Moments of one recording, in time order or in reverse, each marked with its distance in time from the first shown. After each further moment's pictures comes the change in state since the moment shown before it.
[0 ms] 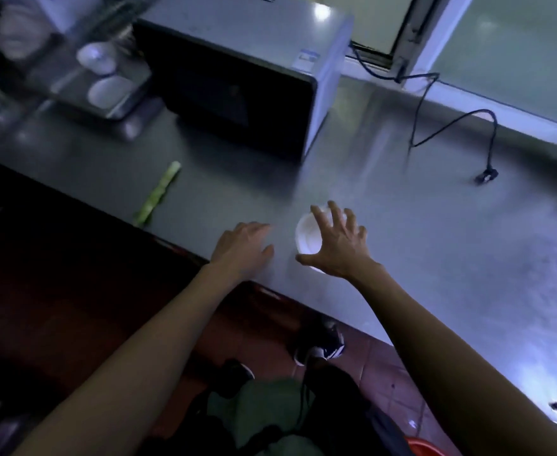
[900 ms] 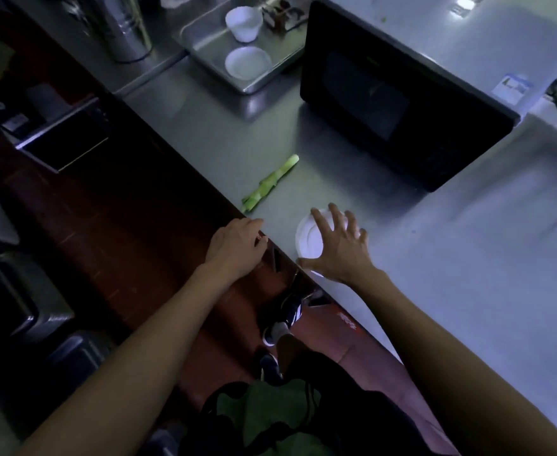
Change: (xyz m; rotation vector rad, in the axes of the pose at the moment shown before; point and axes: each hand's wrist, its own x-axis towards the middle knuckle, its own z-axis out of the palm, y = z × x) left_hand -0.048 -0.211 -0.025 -0.094 0.195 -0.363; right_hand 0.089 -0.203 0.044 -0.111 -0.093 -0.344
